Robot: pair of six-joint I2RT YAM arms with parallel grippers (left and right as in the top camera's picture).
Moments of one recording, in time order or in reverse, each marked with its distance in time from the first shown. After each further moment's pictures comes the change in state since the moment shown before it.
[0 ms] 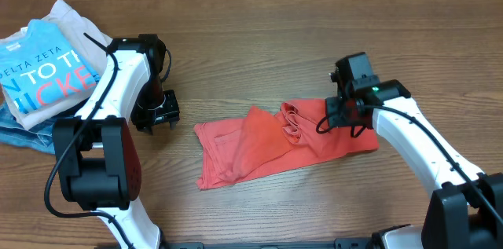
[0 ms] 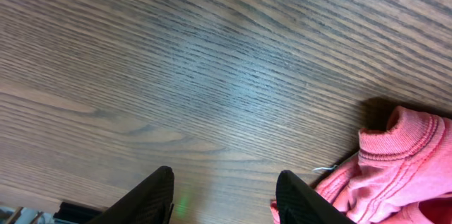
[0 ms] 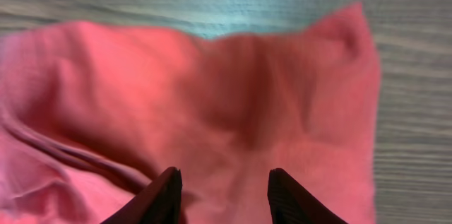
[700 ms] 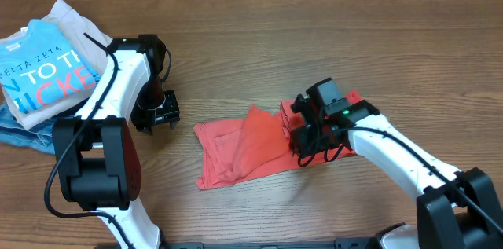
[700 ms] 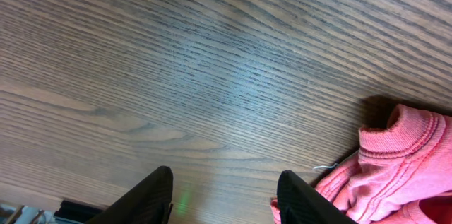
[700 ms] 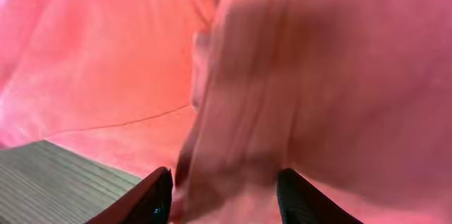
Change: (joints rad) left arm 0.000 0.000 0.000 -0.004 0.000 0.000; right arm 0.197 0.001 -0.111 0.071 -0.303 -0.084
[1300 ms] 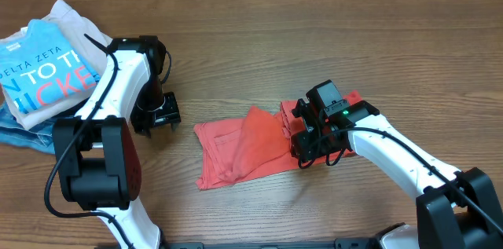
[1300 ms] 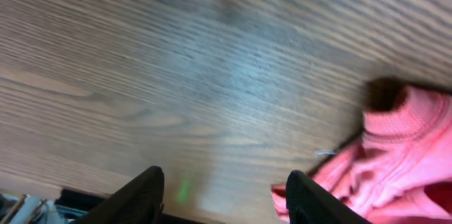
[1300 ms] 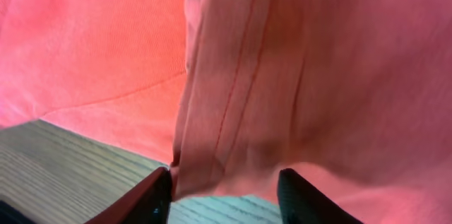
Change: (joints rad) left arm 0.000 0.000 0.000 -0.037 0.022 0.005; right arm 0.000 0.000 -0.002 -0.064 -0.015 0.018
